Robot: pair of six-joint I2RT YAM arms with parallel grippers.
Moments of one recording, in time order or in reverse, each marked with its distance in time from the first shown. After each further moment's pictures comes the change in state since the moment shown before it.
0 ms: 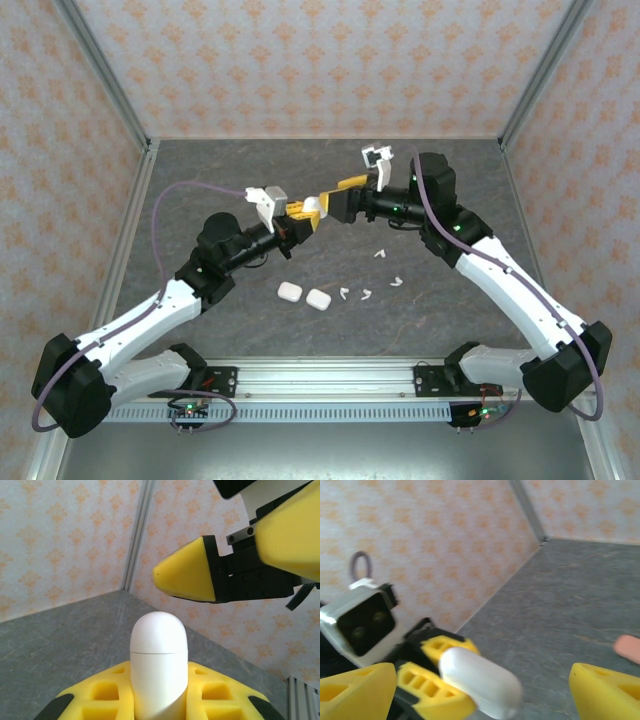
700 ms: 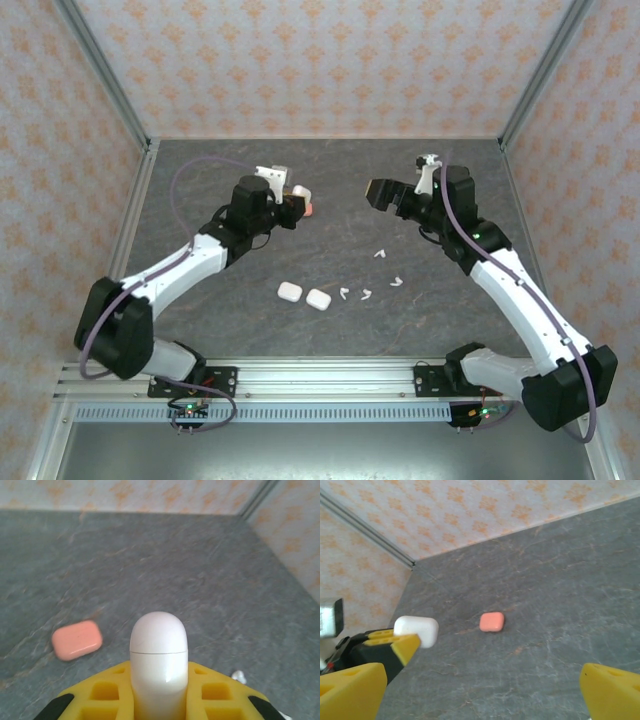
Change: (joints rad) left arm 0.148 0.394 0.271 -0.393 -0.188 -0.085; right arm -0.159 -0.098 -0.138 -0.146 0.357 0.110
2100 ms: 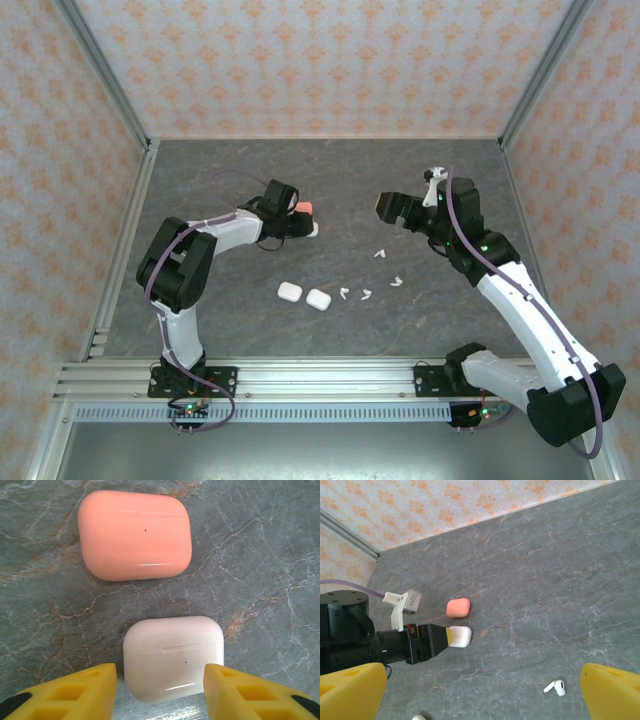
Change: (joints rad) left arm 0.037 0.441 0.183 -0.191 -0.004 -0.193; right arm 0.000 -0.077 -0.045 -0.117 0.090 -0.050
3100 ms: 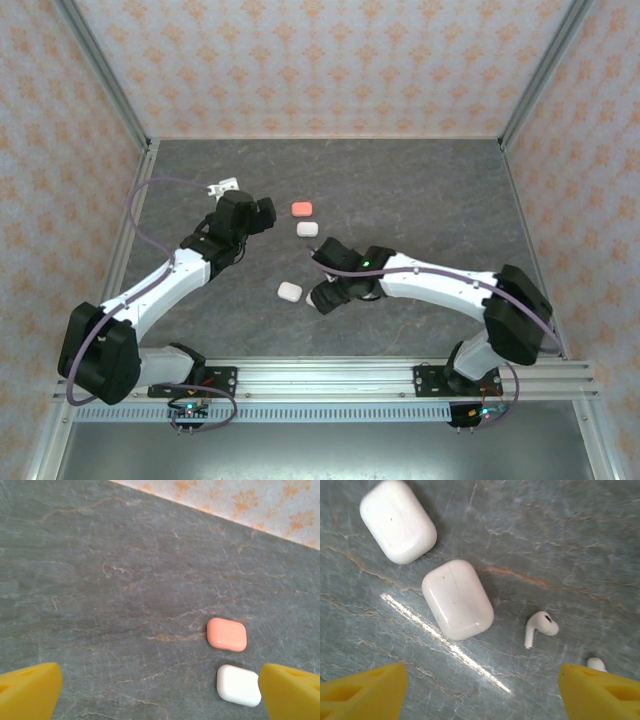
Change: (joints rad) left arm 0.017 -0.633 -0.321 0.011 -0.508 -0.021; right arm 0.632 0.531 0.058 -0.224 0.150 -0.146
